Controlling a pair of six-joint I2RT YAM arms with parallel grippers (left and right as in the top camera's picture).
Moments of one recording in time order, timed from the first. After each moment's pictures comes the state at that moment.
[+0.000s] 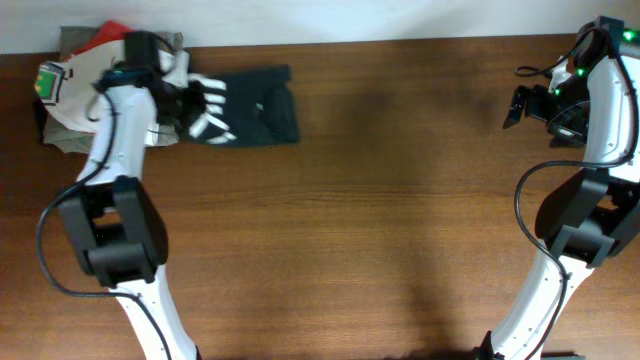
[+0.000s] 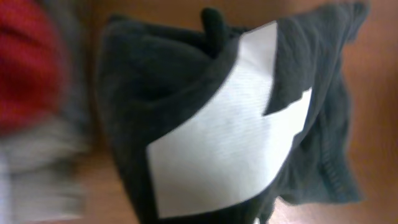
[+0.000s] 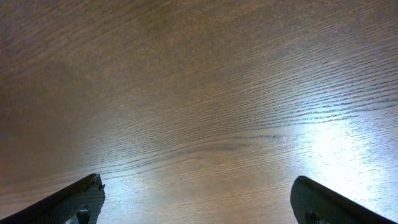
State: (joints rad) left arm 0.10 2.22 1.96 -0.86 0.30 -0.04; right arm -0.35 2.30 2.33 -1.57 -0.13 0.06
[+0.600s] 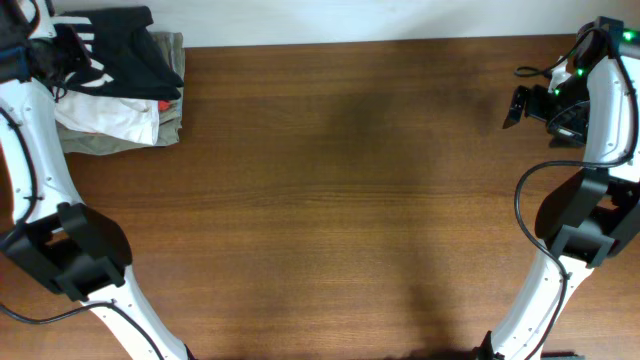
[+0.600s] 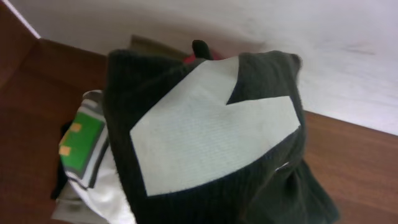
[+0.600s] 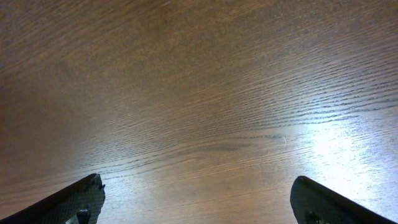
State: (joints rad) left arm 0.37 2.22 2.34 -0.84 0.14 0.00; right arm -0.35 2.30 2.33 -1.57 -0.13 0.06
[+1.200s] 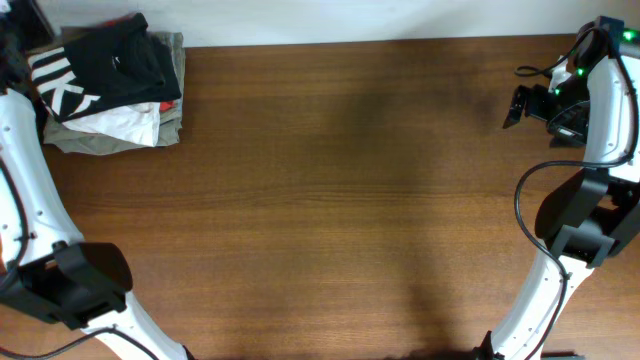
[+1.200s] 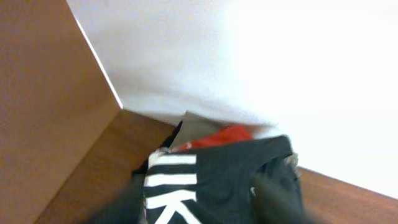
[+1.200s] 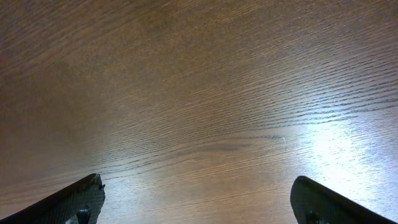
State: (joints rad) left arm 0.37 2.04 2.35 -0.77 -0.01 0.00; right arm -0.35 2.30 2.33 -1.57 -0.13 0.06
